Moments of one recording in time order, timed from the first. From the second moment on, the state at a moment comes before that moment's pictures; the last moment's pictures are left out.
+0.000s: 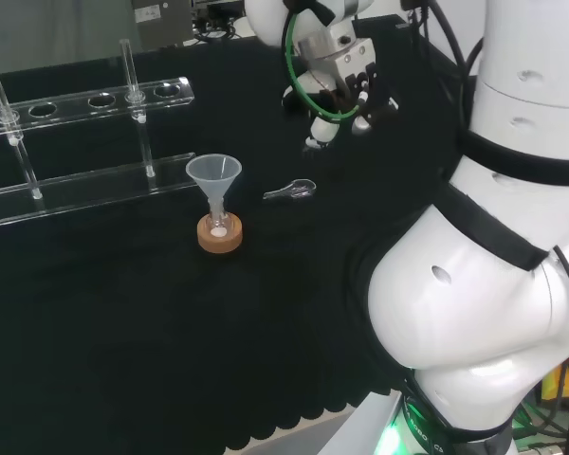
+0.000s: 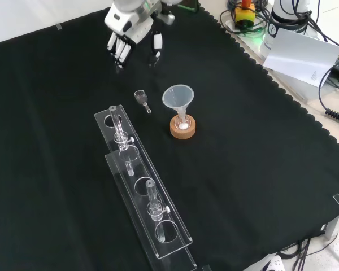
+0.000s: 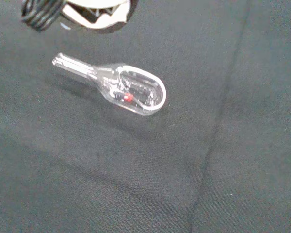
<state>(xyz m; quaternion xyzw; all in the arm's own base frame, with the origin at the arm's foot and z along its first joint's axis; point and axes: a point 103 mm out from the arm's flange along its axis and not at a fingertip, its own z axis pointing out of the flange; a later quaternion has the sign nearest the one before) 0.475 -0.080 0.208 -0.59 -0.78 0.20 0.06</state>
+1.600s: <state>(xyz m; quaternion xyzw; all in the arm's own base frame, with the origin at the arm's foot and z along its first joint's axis) 0.430 0.047 0.286 -0.54 -0.81 0.23 0.10</state>
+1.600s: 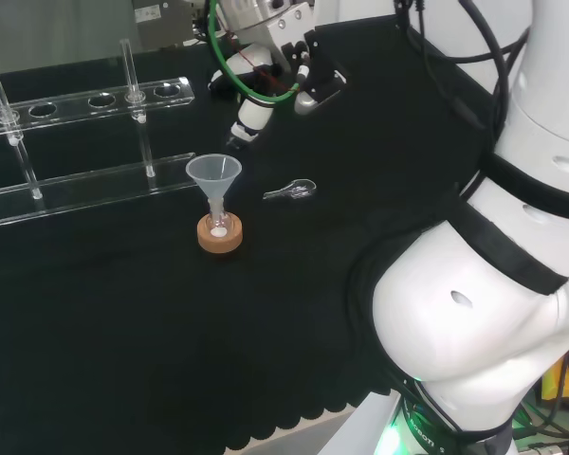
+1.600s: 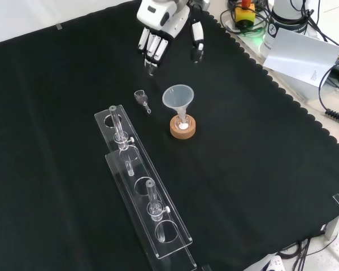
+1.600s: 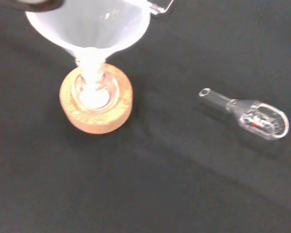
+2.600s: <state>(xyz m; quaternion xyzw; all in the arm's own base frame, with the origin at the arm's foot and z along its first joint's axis) 0.433 0.081 0.250 -0.52 -0.81 0.25 0.13</state>
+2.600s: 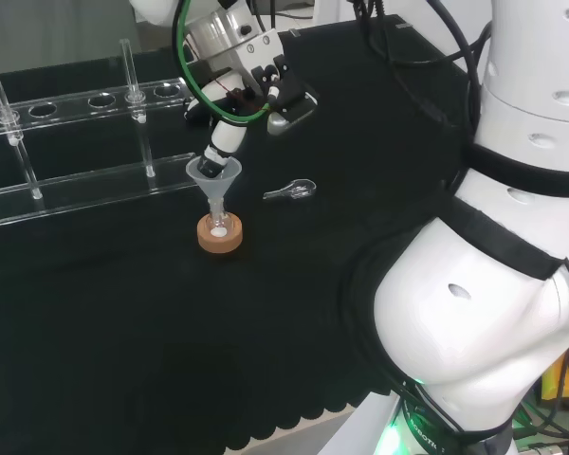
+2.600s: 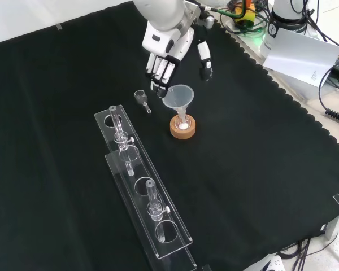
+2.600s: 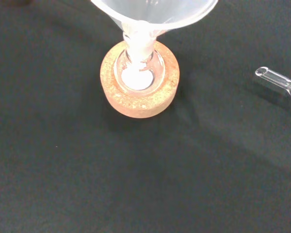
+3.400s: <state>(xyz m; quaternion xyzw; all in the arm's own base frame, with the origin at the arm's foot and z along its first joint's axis) 0.446 0.075 0.223 -0.52 -0.81 0.24 0.13</state>
